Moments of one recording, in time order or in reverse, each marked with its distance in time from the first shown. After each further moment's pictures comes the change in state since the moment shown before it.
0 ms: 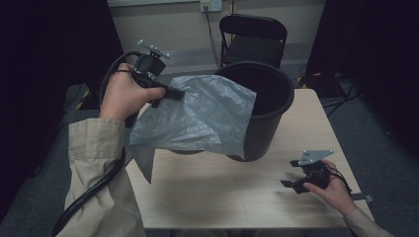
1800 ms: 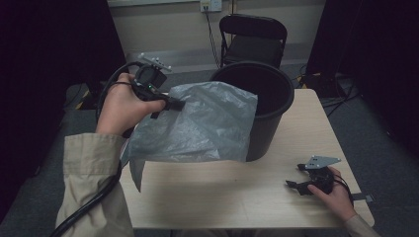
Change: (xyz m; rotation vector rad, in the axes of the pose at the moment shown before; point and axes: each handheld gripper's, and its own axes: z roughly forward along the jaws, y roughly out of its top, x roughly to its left) left arm -0.014 -0.011 0.004 0.017 0.005 0.048; right arm -0.014 -0.050 0.011 -0.036 -0.120 0.112
